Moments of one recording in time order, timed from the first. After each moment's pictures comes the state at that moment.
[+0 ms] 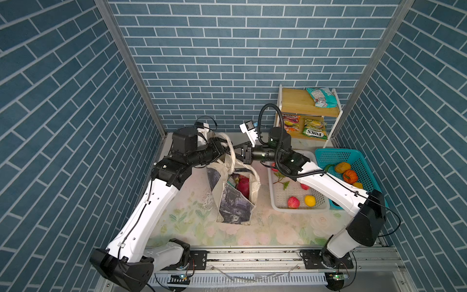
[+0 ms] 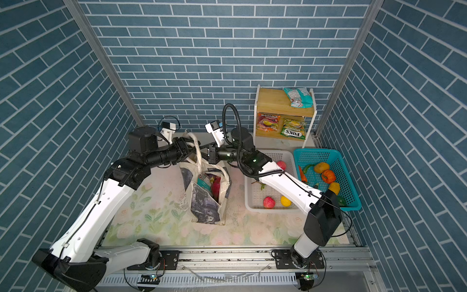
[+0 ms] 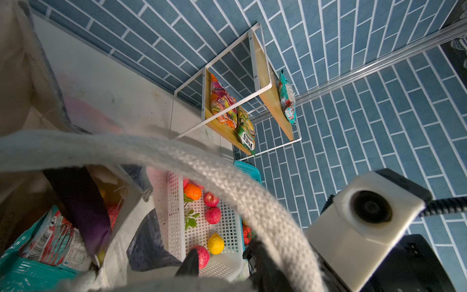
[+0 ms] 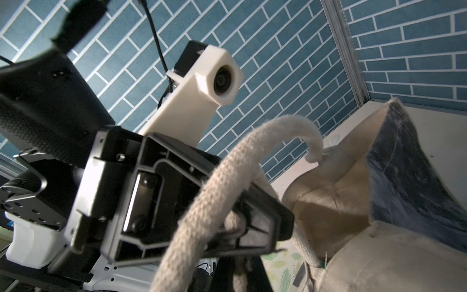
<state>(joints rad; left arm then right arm) -0.37 1.19 1.38 -0.55 0.42 -0.92 0.83 1.61 1.47 0.03 -0.66 0.56</state>
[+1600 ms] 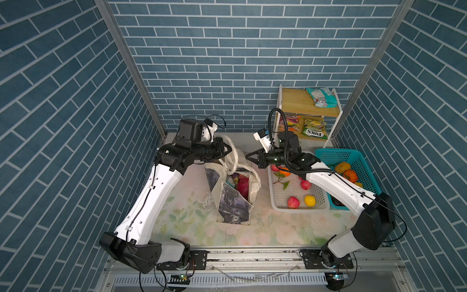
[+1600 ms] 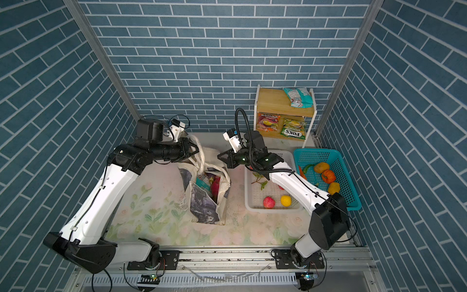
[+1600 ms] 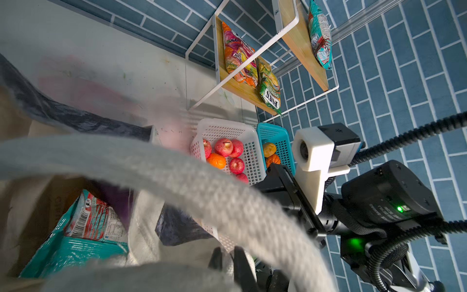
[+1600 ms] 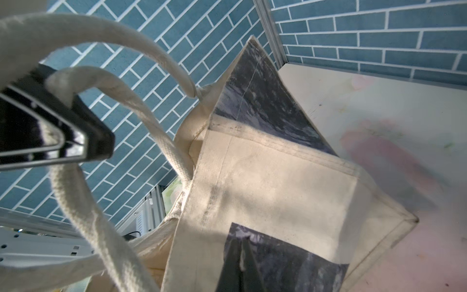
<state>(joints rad) -0.36 1.35 1.60 -0.87 0.50 -0.66 0.68 1.54 1.33 -0.21 -0.62 0.31</state>
